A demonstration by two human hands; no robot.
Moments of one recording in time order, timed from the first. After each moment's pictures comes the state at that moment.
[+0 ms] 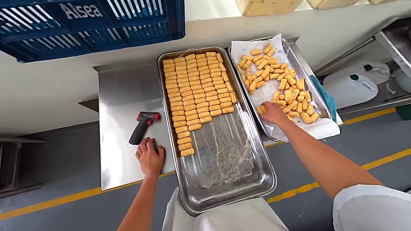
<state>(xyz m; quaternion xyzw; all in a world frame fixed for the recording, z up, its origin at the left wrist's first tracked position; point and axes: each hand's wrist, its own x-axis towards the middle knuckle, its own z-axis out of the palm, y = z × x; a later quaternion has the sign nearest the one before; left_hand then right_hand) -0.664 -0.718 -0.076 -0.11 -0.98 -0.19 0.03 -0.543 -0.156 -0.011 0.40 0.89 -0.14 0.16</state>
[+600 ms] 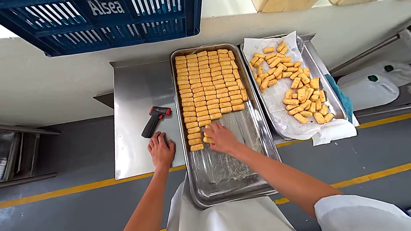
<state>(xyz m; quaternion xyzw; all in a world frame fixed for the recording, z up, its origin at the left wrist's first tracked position) -0.664 -0.719 -0.077 -0.12 -0.97 -0.19 0.03 -0.584 -0.443 0.006 -0.04 0.98 -0.16 0.12</state>
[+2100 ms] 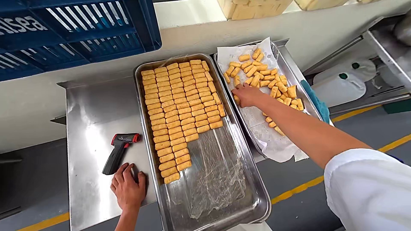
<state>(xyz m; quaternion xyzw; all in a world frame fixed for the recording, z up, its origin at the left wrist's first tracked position) -0.664 -0.713 -0.076 -0.11 -0.98 -0.18 0.06 -0.696 -0.121 0.023 0.09 0.96 0.03 0.25</state>
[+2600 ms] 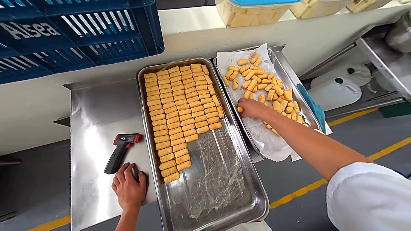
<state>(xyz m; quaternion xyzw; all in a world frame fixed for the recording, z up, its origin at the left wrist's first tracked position) -0.664 -0.714 -0.078 -0.11 -0.97 -0.19 0.07 -0.643 -0.123 0.015 0.09 0.96 -0.07 0.25</state>
